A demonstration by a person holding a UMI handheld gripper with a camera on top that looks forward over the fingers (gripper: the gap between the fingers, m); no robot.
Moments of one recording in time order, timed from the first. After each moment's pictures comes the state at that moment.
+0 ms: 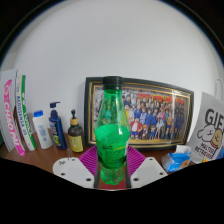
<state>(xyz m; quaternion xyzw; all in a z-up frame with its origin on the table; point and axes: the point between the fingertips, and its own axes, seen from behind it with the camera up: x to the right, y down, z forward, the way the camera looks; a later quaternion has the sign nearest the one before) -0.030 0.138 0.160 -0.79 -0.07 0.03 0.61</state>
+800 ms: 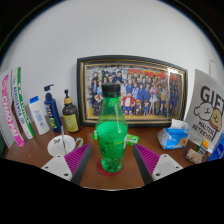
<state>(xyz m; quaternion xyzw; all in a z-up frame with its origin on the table) 0.000 0.096 0.093 -0.84 -0.04 0.03 0.53</state>
